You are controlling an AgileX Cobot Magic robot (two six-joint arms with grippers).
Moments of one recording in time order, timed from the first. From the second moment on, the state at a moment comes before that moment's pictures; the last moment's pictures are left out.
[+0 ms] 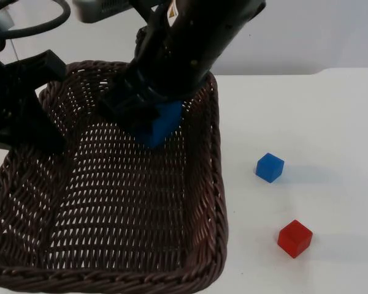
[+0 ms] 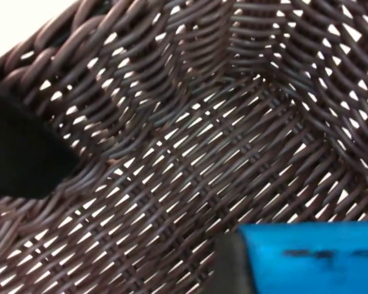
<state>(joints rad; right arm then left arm) 0.87 2.02 -1.61 0.00 0.63 -0.06 -0.07 1.50 -0.85 -0.68 0.80 0.31</state>
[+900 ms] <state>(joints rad) 0.87 1.77 -1.59 0.00 0.79 -0.06 -0.07 1.50 -0.84 -0.68 0.79 0.33</state>
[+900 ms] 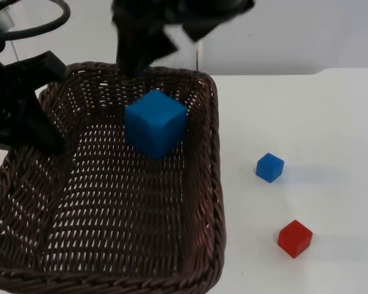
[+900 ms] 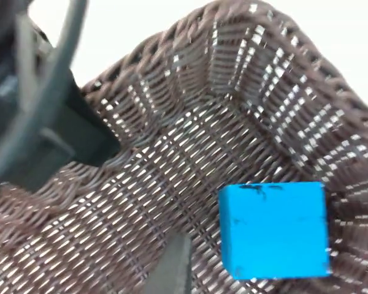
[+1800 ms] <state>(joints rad) 0.87 1.13 -0.93 0.00 0.55 -0.04 -0.07 1.50 -0.84 -0.68 0.78 0.38</state>
